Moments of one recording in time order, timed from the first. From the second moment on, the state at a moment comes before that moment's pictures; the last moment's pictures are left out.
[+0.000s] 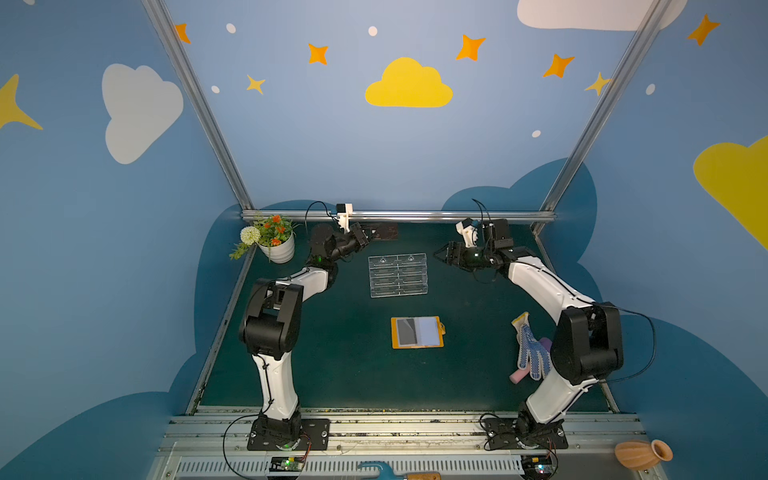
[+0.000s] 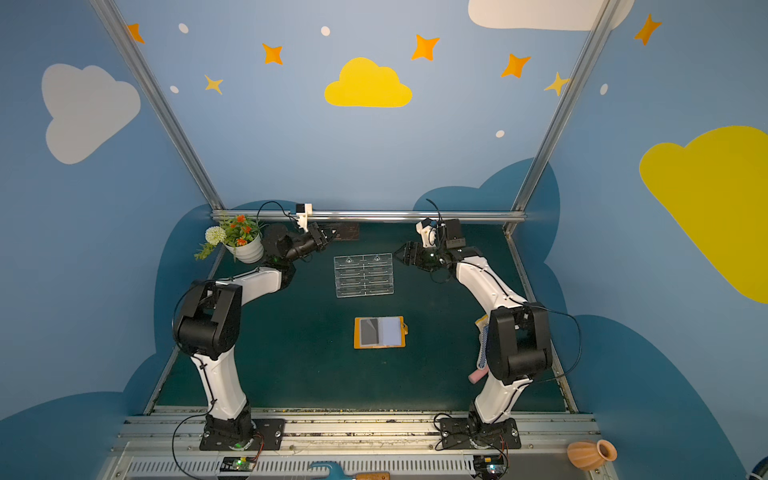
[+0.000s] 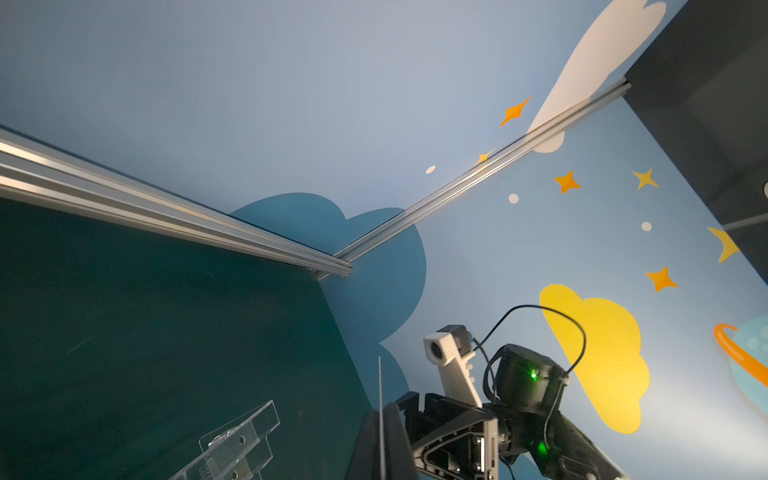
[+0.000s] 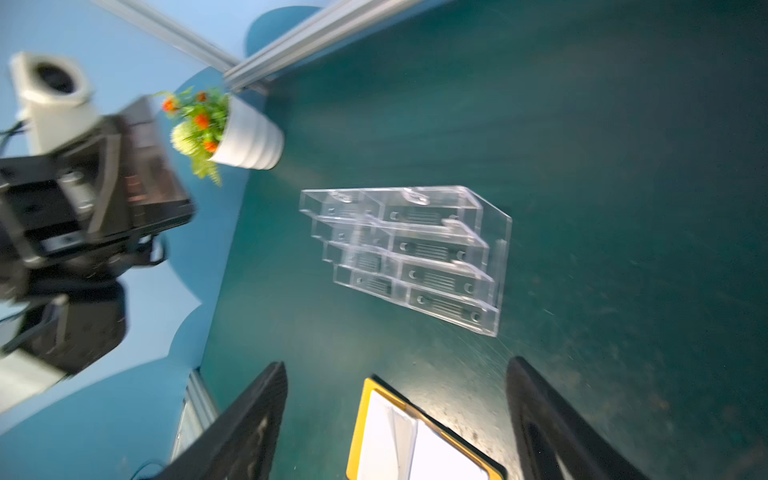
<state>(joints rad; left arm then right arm) -0.21 1.97 1.25 0.86 0.78 -1.09 0.27 1.73 1.39 -0.40 -0.65 0.37</state>
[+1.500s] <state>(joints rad) -0.31 2.10 1.39 0.83 0.86 -0.97 0.28 1.98 1.56 -0.02 -1.13 0.40</state>
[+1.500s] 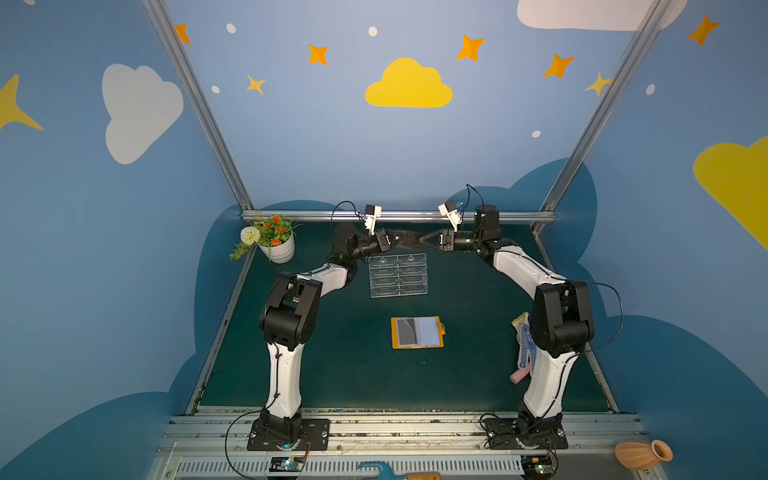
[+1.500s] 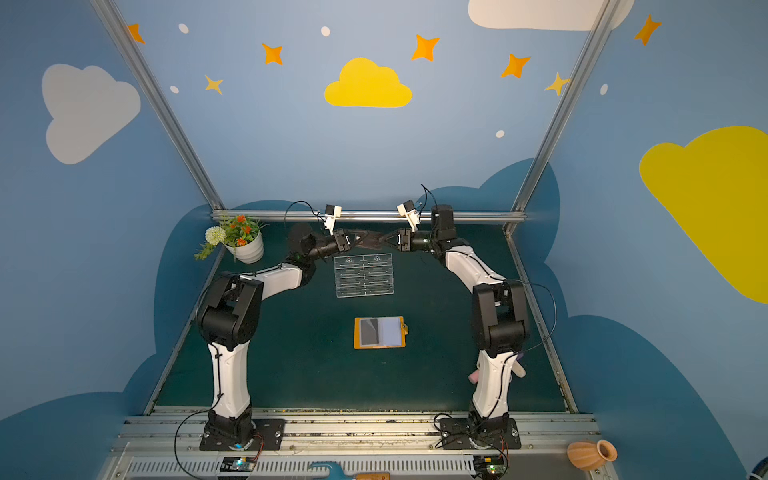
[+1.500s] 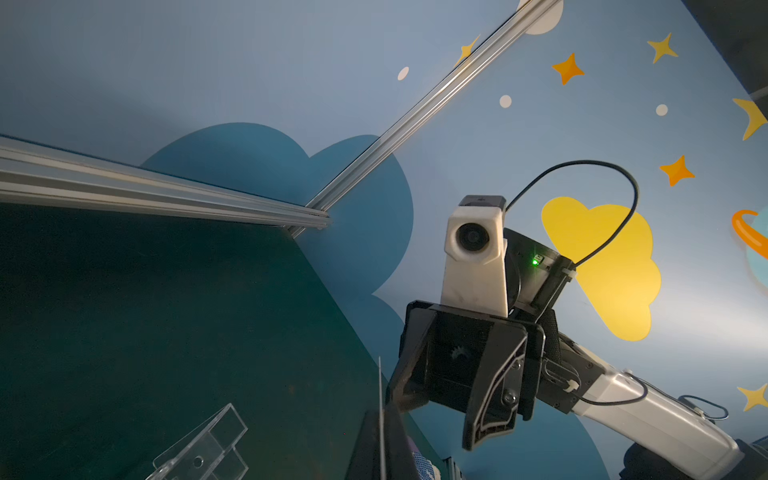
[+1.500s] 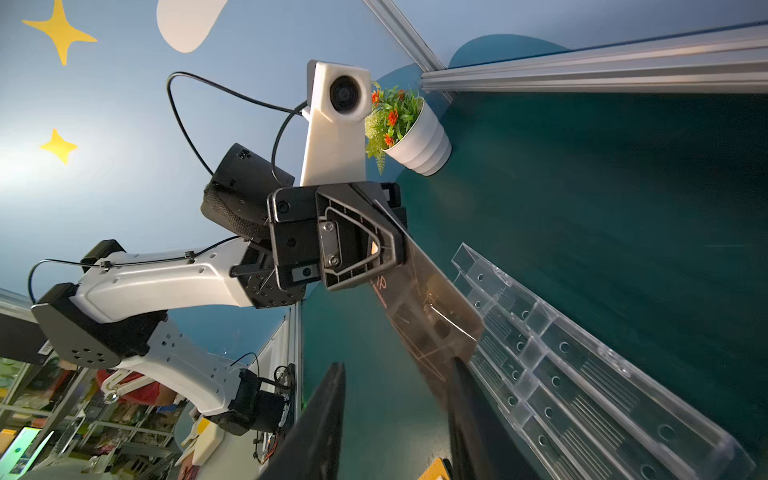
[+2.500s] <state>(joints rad) -0.31 2.19 1.50 0.82 0.89 -1.05 0.21 2.07 1.57 -0.03 -1.18 0.50</state>
